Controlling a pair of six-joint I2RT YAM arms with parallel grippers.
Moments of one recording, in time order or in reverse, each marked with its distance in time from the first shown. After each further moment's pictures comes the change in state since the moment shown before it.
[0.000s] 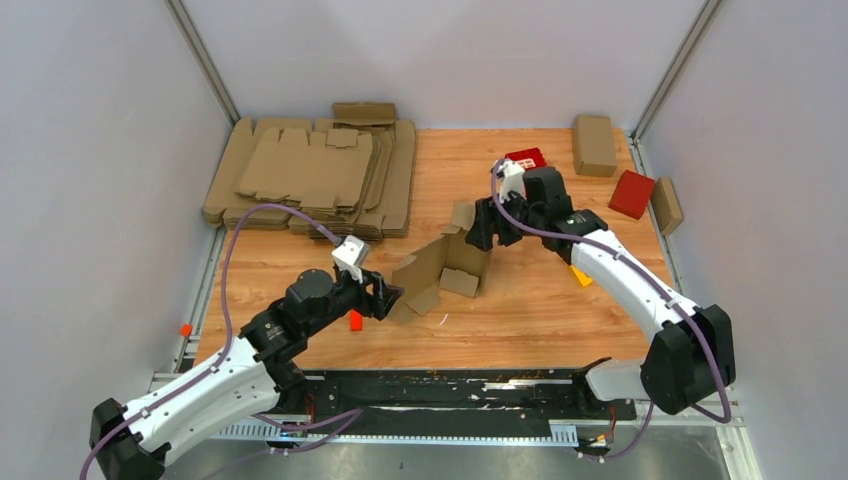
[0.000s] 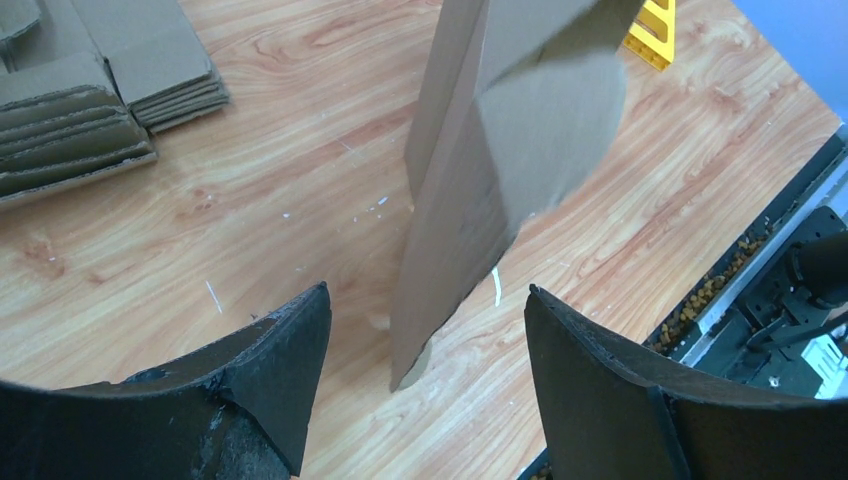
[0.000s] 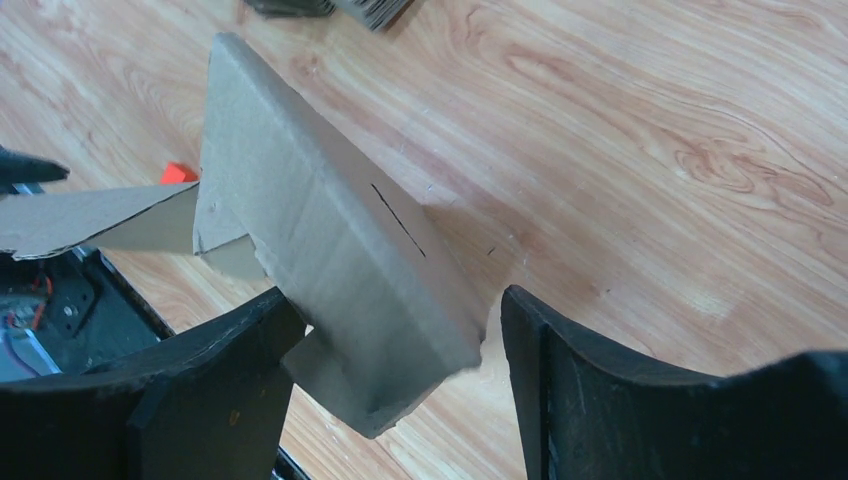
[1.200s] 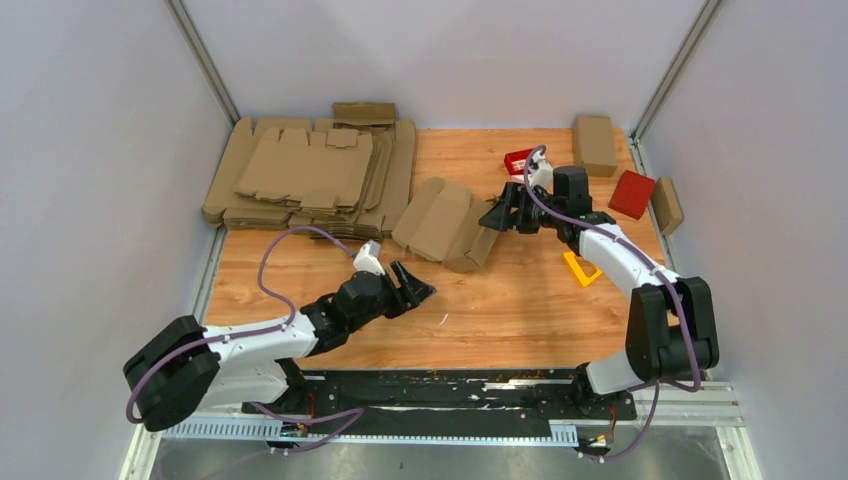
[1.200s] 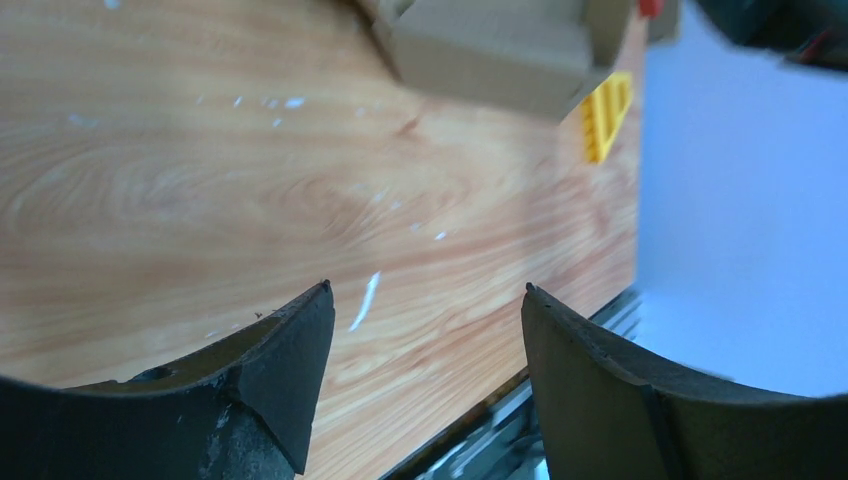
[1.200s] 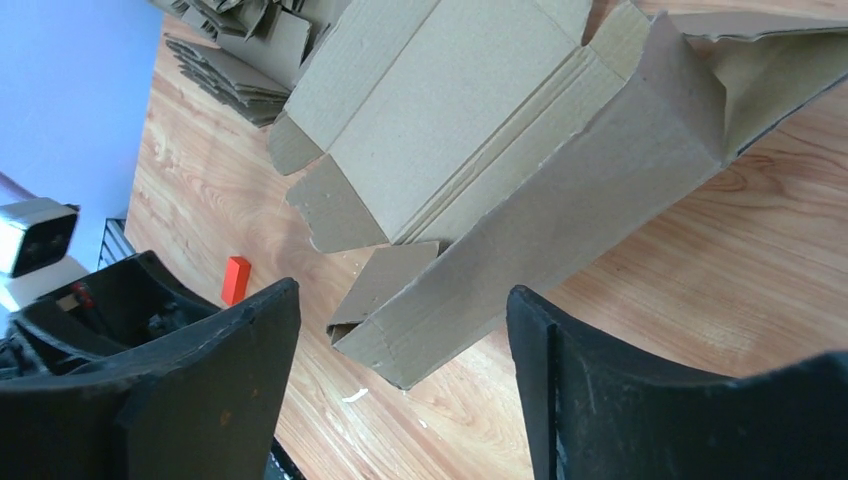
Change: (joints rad) left arm -0.093 0.510 -0.095 0.430 -0.085 -0.798; right arm -0.266 0.144 -0.111 0.323 -0.269 0.258
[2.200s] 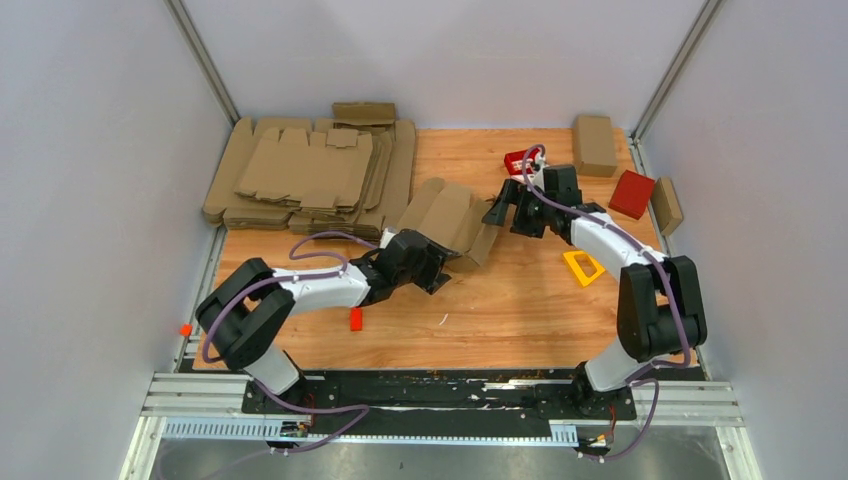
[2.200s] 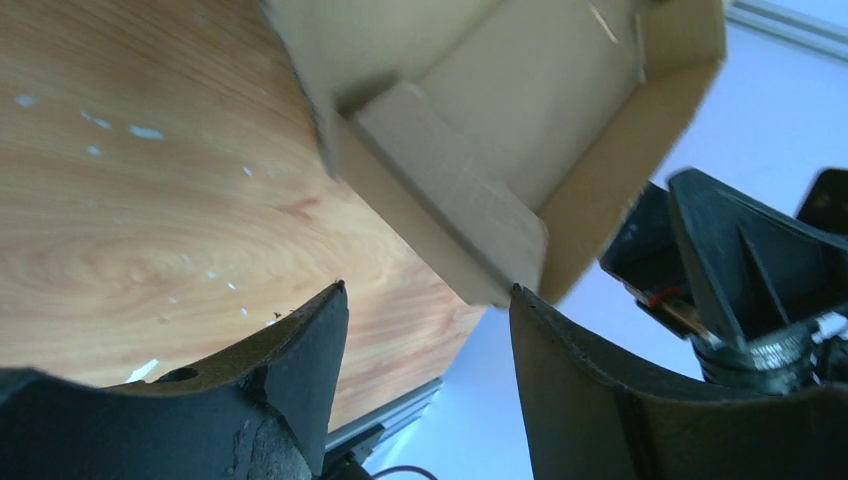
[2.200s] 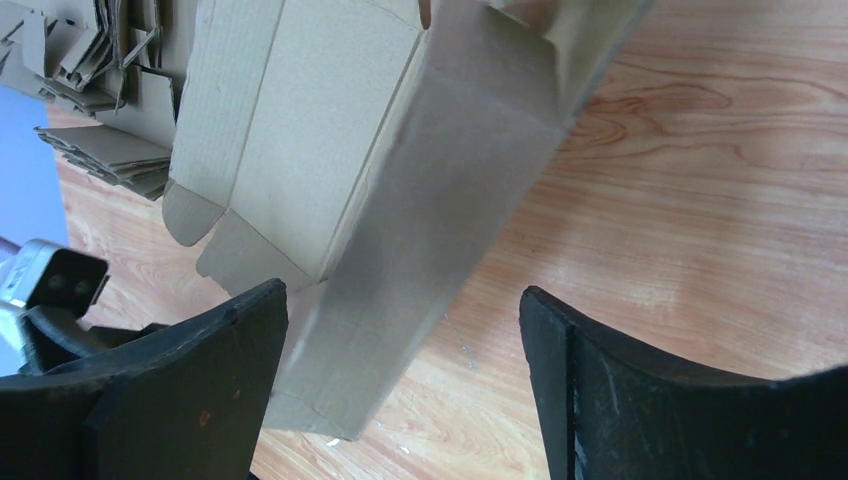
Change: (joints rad) left arm 0.062 0.435 0.446 -0.183 0.025 -0.607; right arm 0.012 0.100 0.065 -0.108 0.228 0.108
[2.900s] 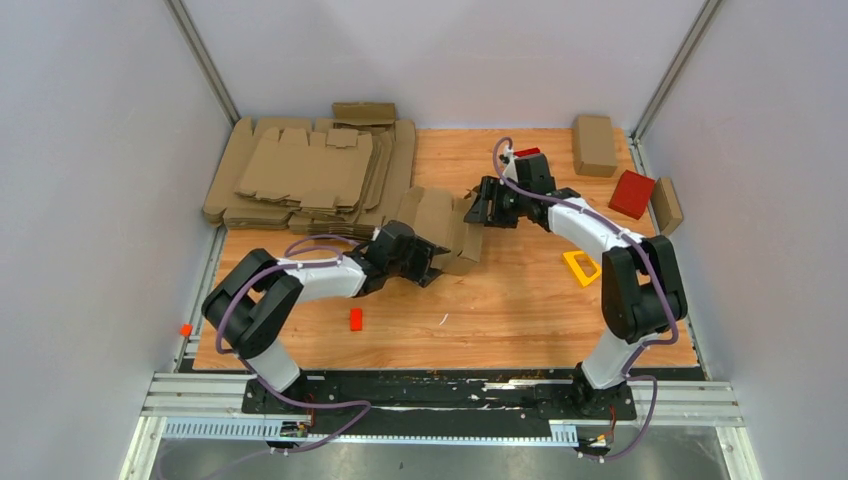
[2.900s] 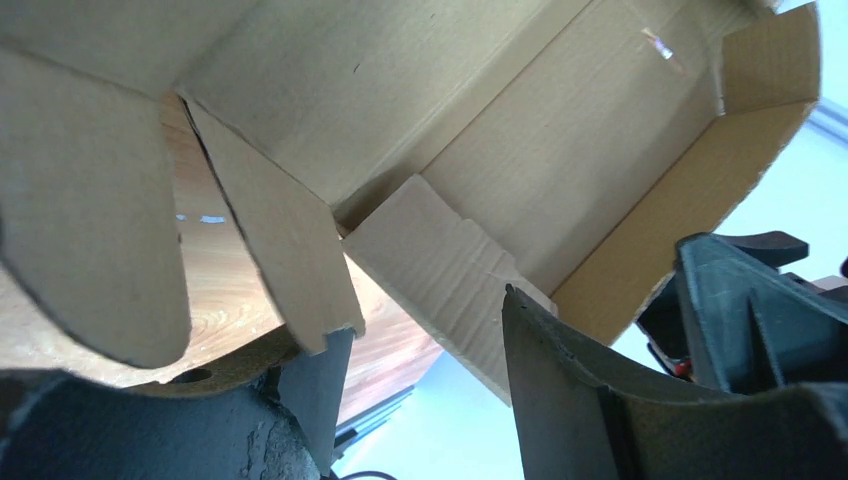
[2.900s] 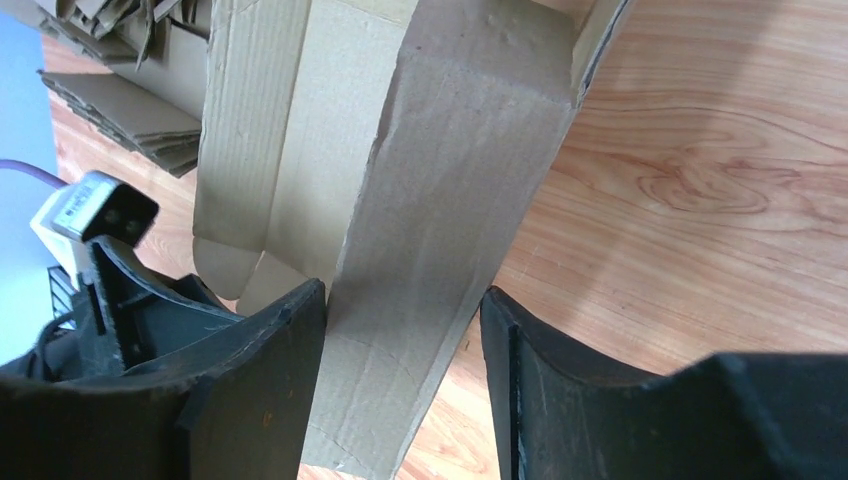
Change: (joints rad) left arm 0.122 0.096 0.005 0.024 0.139 -0.047; right arm 0.106 0.140 0.166 -0.046 -0.013 -0.032
